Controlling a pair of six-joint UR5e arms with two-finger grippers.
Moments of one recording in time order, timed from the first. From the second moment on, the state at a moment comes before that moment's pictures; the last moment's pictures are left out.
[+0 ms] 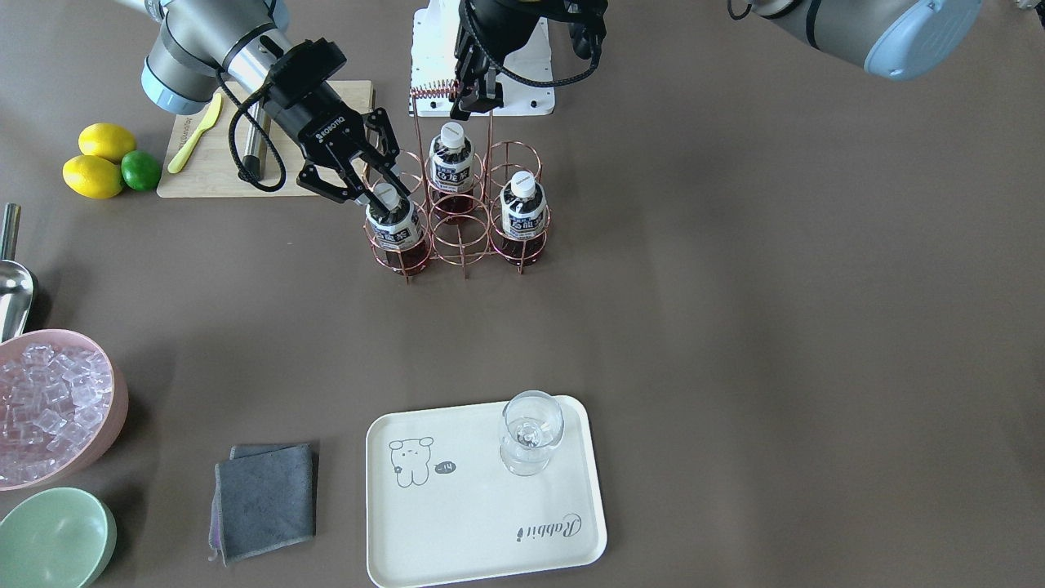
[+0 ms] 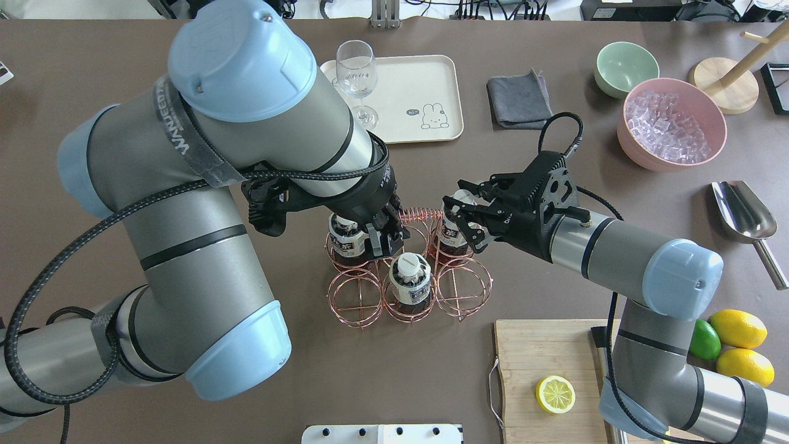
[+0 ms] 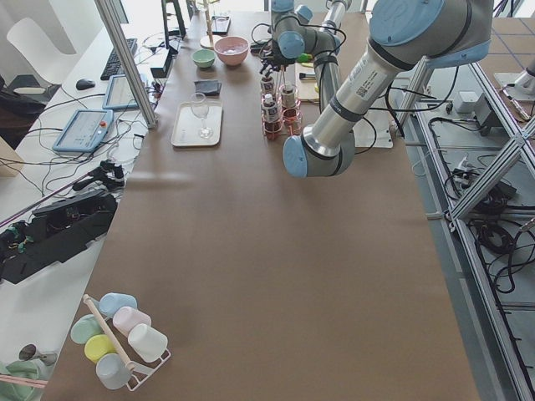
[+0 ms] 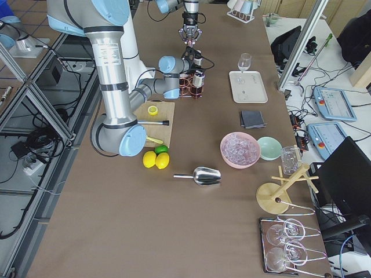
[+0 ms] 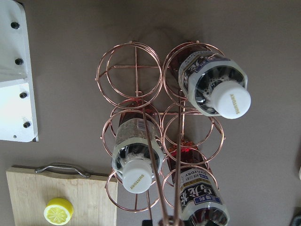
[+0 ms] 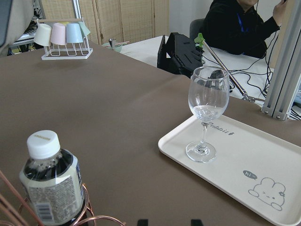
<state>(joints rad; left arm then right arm) -0.57 -2.44 -1.94 -1.42 -2.07 -2.98 0.44 -1.35 1.89 -0.49 1.41 0.49</state>
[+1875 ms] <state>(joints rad) -0.57 -2.44 -1.93 -1.42 -2.08 -2.98 0.81 -1.20 1.99 -0.87 1.68 0.55</state>
